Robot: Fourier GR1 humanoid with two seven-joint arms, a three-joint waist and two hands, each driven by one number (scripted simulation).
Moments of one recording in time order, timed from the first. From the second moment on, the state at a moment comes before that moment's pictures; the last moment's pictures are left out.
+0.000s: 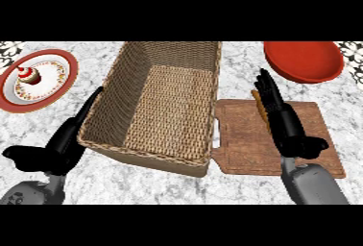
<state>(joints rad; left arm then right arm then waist) -0.13 0.46 -0.30 -1.62 0.39 0.08 -0.04 -0.25 -0.23 0.24 -1.51 -0.13 -0.19 -0.14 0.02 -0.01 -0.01</state>
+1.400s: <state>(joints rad) -0.21 0.56 -0.20 -1.54 0.15 0.17 -0.04 -0.80 -0.70 0.21 -1.45 -0.24 0.33 0.35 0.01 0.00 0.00</state>
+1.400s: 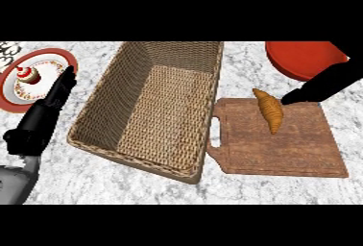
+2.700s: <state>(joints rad) -0.22 0.48 -0.15 -1.51 0.08 0.12 -0.05 -0.99 -0.72 0.41 -0.93 0.24 0.92 -0.07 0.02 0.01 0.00</state>
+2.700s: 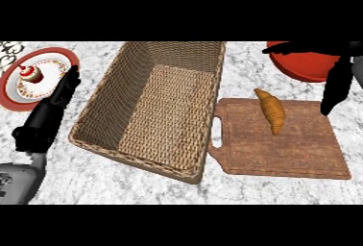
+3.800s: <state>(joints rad) -0.23 0.43 -0.06 -1.52 0.02 0.05 -0.02 -0.93 -0.54 0.42 -0.64 0.63 0.68 -0.35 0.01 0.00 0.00</state>
